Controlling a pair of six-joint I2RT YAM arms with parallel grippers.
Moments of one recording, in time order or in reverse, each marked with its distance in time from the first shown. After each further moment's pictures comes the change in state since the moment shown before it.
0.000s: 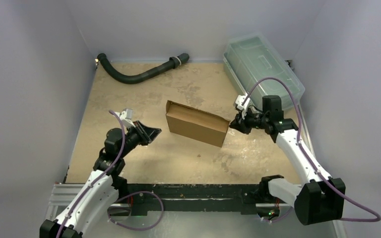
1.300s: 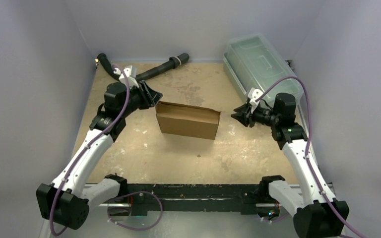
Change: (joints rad) left arm 0.000 0.434 0.684 -0.288 -0.112 0.235; right arm -0.039 -0.145 0.021 0.196 -0.060 0.182
